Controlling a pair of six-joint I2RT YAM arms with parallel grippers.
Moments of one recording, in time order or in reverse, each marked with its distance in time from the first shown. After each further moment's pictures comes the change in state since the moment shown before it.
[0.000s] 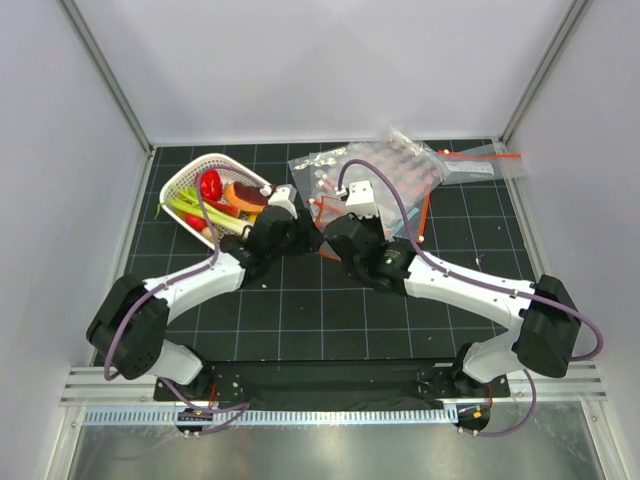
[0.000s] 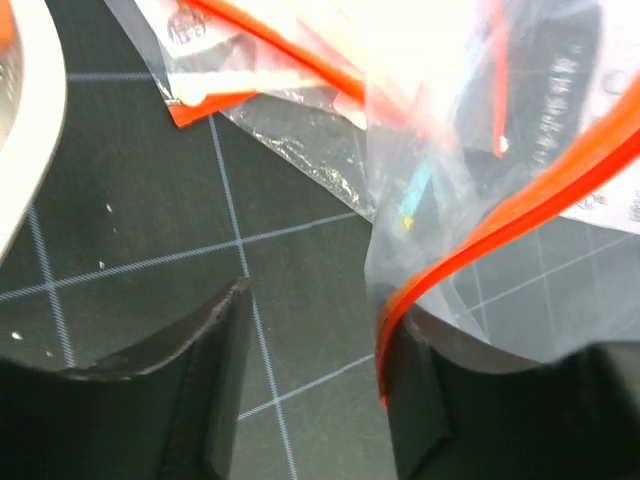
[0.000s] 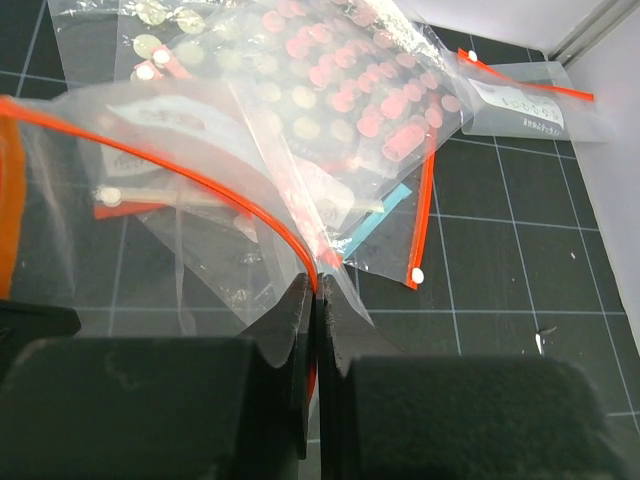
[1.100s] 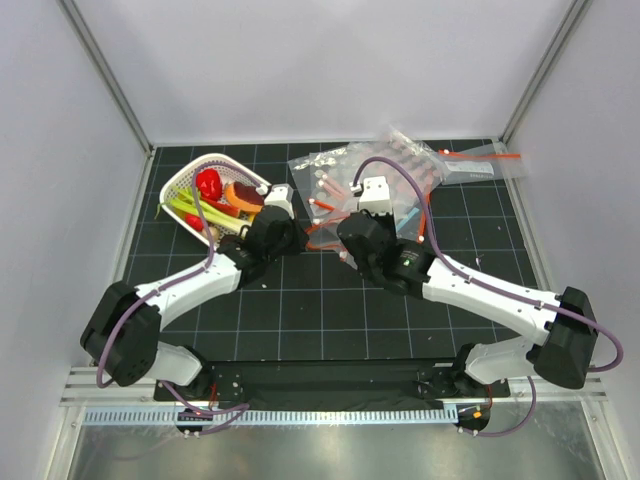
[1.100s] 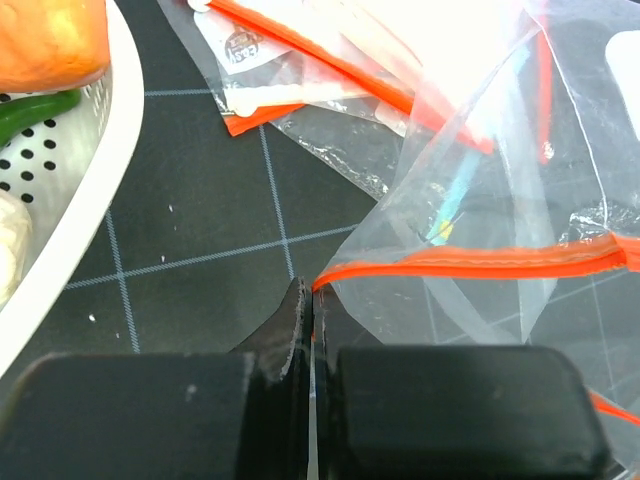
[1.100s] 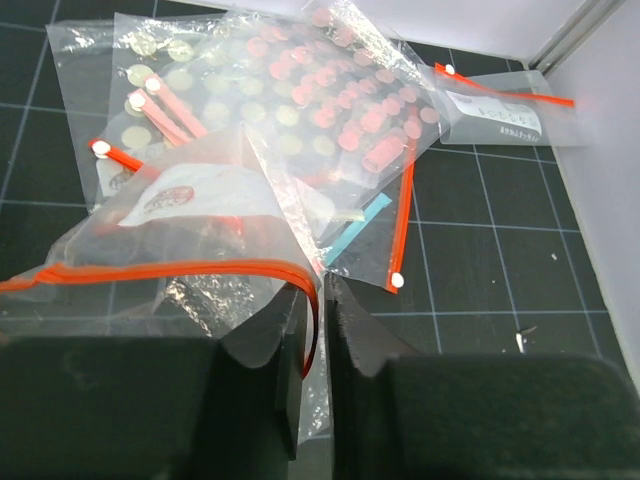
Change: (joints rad) left arm -0.005 -0.057 0.008 -0.082 -0.096 0.073; right arm -0.010 -0.097 0.000 -0.043 0.012 -0.005
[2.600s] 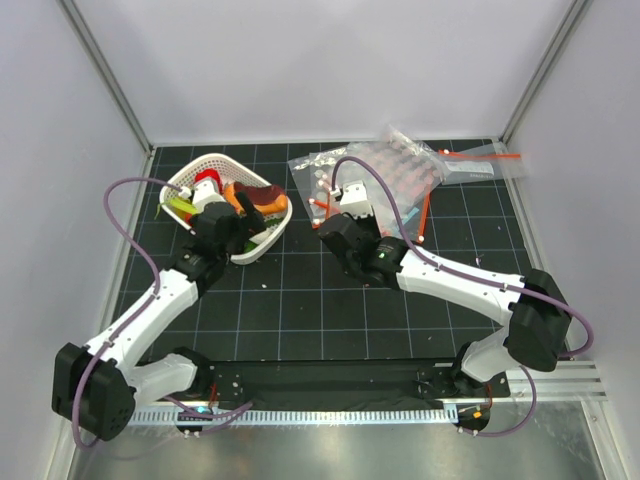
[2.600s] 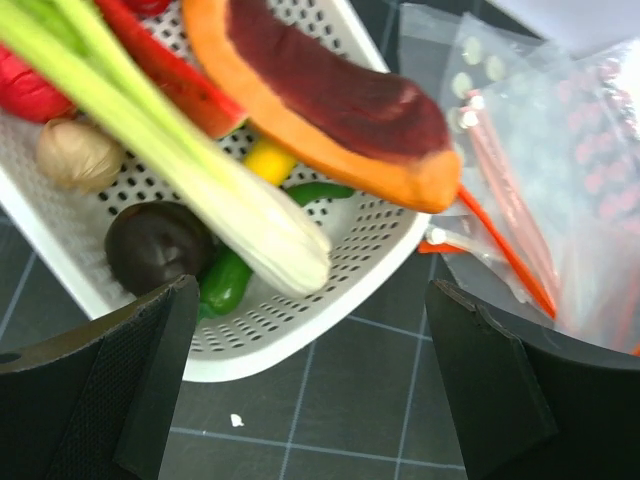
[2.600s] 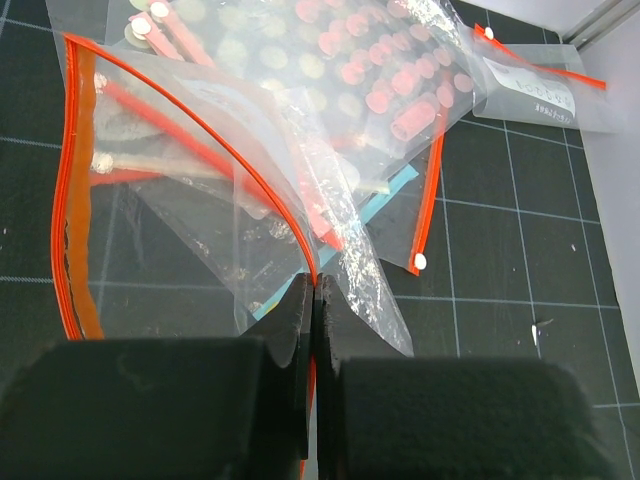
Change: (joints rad) left arm 0.222 -0.312 -0.048 -0.211 -0.232 -0.092; right arm -0.004 0.158 0.049 -0.053 -0.058 0.031
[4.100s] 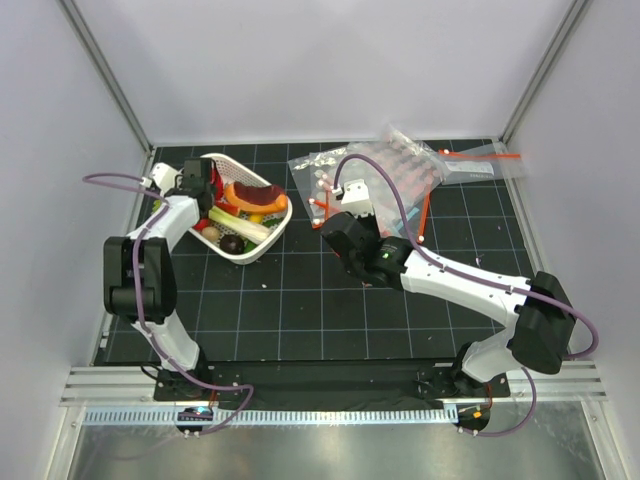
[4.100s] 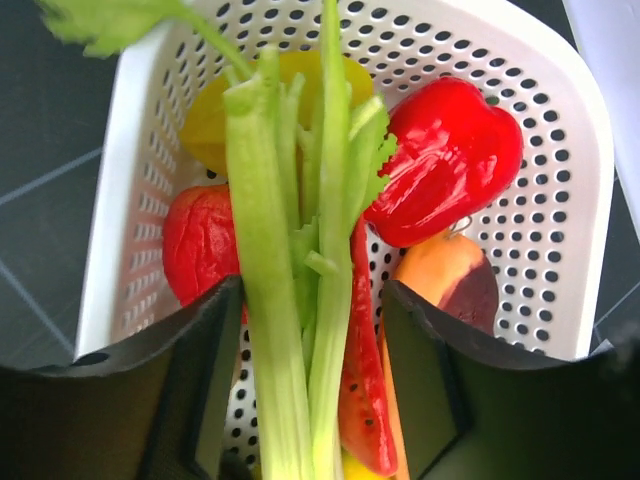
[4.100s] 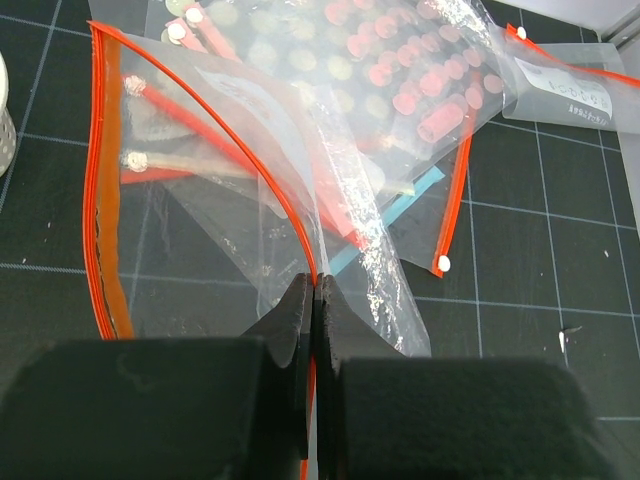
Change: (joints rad) left arm 0.393 0.646 0.422 -0.135 -0.153 -0.379; right arm 0.000 -0.024 0.000 0.008 -0.058 0.011
